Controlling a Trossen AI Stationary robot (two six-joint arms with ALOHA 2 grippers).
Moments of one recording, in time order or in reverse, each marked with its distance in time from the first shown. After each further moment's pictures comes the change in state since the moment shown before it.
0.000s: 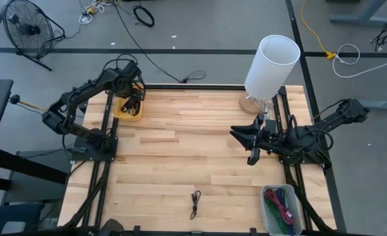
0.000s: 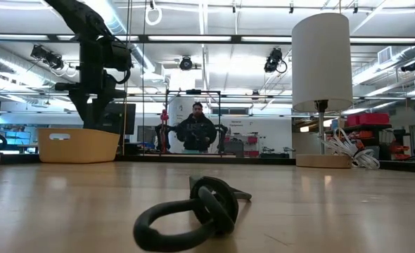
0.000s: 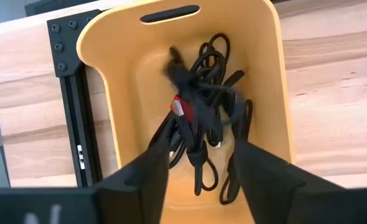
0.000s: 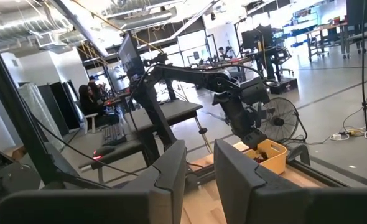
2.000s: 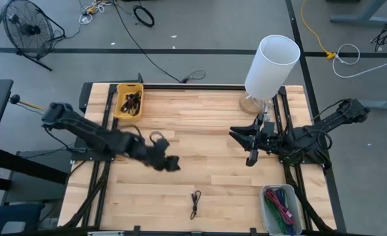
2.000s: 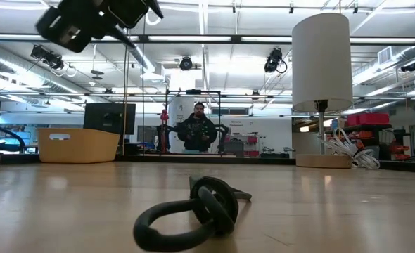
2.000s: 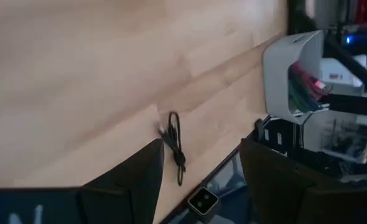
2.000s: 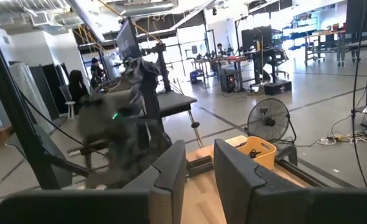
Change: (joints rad) left arm -1.333 -0.023 0.002 0.538 0.155 -1.187; right arm 0.000 0.000 0.000 -0.042 0.000 -0.055
